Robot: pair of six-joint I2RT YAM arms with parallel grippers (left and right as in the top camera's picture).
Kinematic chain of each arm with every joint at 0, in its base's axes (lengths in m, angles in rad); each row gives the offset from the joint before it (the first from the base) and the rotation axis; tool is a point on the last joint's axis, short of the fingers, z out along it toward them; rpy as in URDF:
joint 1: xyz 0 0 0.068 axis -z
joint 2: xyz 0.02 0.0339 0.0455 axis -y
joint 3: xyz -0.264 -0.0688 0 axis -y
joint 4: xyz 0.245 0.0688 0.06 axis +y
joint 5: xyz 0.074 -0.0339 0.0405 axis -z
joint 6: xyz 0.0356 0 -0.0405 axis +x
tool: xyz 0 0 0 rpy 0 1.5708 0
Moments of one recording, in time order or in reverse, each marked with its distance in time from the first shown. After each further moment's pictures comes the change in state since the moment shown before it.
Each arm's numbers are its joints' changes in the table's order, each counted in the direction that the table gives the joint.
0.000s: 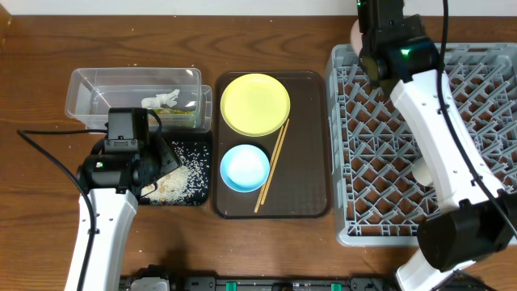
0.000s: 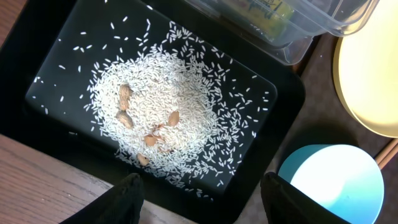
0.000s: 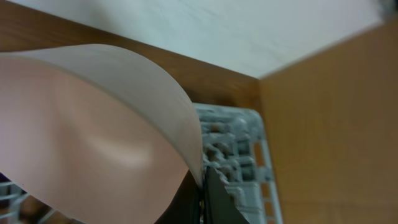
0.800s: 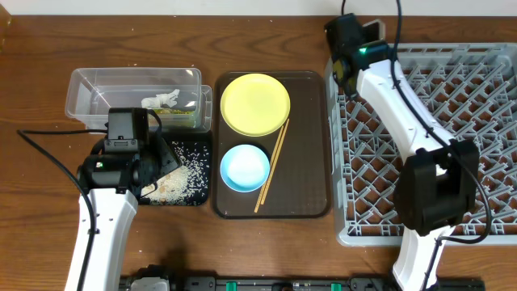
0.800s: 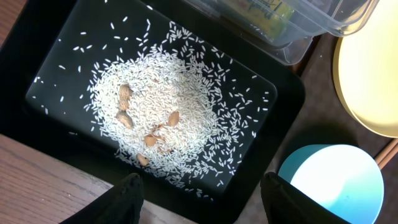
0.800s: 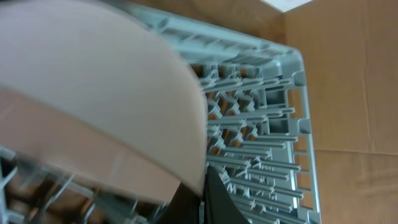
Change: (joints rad) left arm 0.000 0.000 0.000 0.000 0.000 0.000; right arm -0.031 -0.229 -0.034 0.149 0.053 0.258
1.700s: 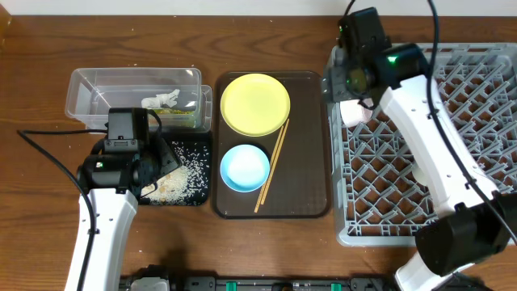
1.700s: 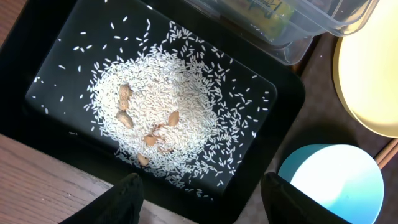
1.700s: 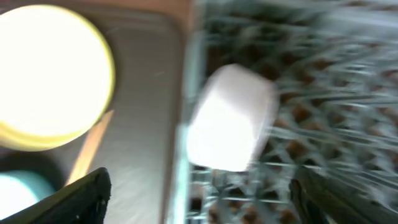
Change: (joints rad) left arm 0.000 0.000 0.000 0.000 0.000 0.000; right arm -0.034 0.247 -0.008 0.143 -0.741 0.079
